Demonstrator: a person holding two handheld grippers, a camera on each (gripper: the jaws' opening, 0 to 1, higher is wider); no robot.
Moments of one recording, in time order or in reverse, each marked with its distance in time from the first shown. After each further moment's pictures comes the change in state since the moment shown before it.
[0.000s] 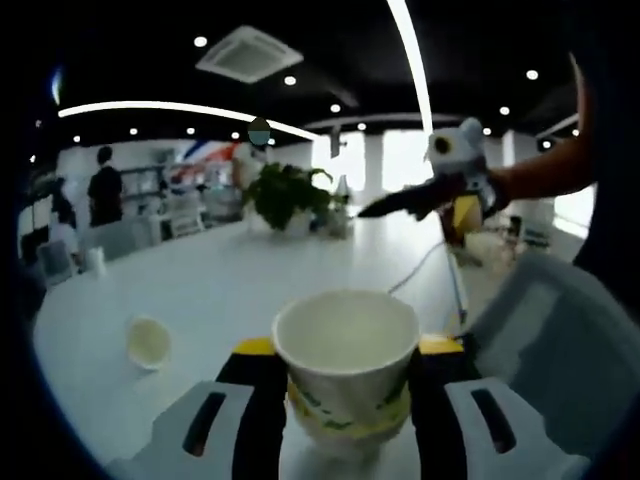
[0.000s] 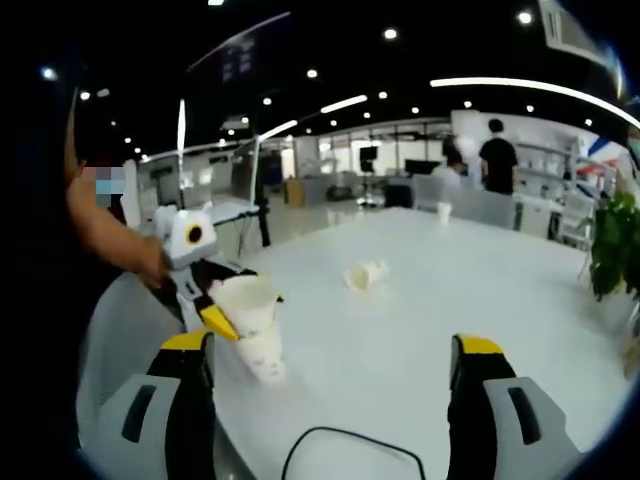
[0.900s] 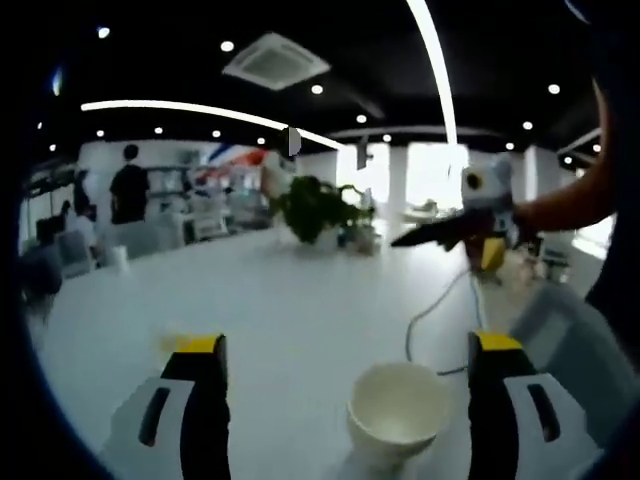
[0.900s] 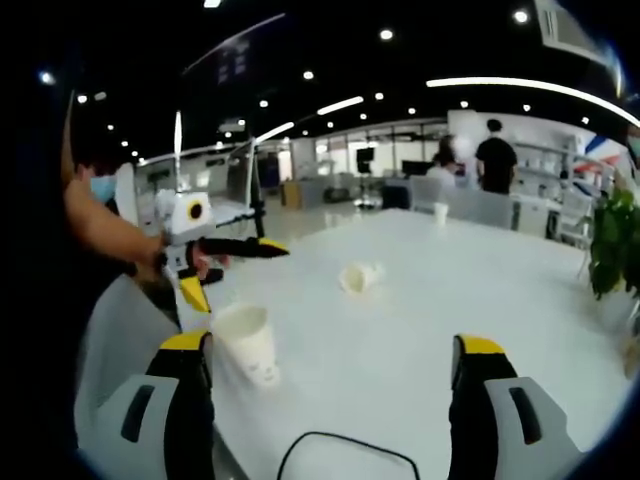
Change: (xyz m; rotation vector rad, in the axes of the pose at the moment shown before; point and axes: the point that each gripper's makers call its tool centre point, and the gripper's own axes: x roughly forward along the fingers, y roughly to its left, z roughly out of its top) left arm -0.028 0.049 0.046 -0.048 -0.103 0.116; right arm 0.005 -0.010 0.002 0.012 -0.010 -0.012
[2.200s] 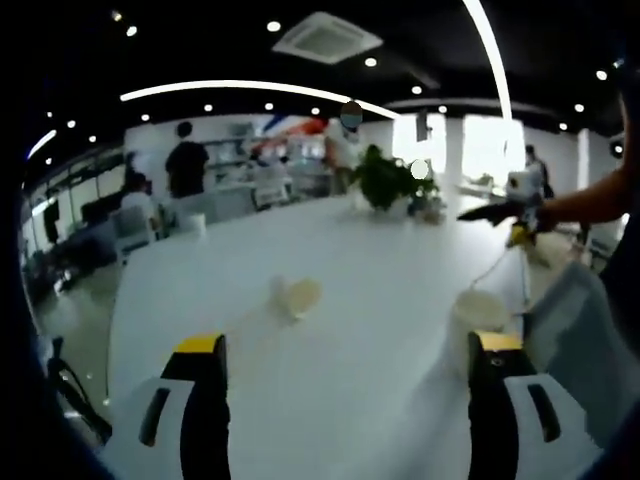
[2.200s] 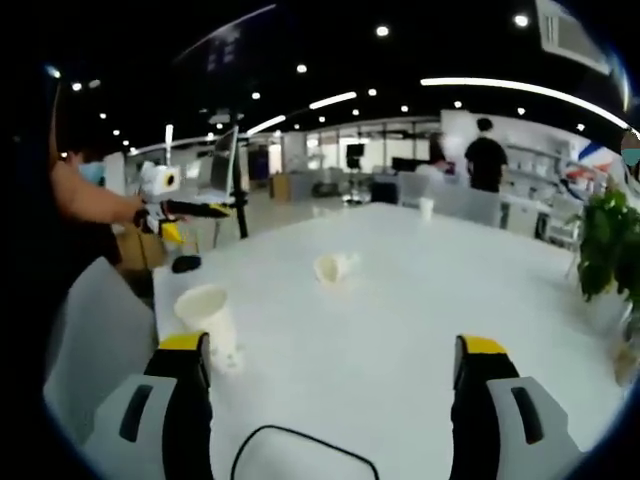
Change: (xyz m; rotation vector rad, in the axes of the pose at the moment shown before) left arm -0.116 0.082 -0.025 -0.063 0.163 0.240; right arm 0.015 -0.036 -0.016 -0.035 0.032 -0.039
